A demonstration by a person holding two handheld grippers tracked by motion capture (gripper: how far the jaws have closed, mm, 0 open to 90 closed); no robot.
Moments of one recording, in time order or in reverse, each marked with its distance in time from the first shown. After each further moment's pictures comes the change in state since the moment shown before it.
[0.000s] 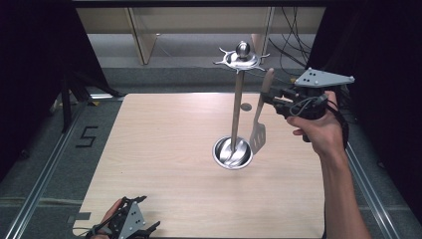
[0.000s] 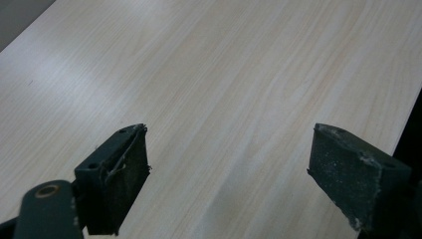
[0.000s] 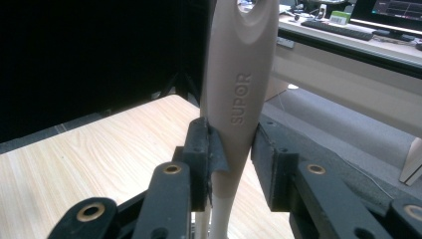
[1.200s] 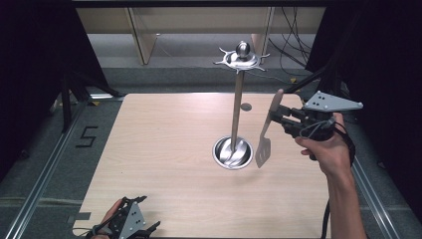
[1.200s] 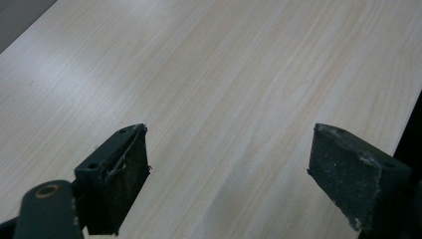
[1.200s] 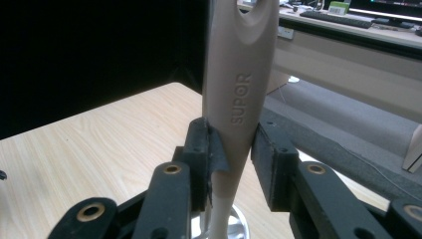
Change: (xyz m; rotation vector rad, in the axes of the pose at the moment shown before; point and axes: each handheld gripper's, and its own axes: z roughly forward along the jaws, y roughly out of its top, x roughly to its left) left arm 0.000 0.000 0.001 0.007 0.010 0.010; right arm 0.004 -0.045 -0.020 -0.001 -0.002 0.020
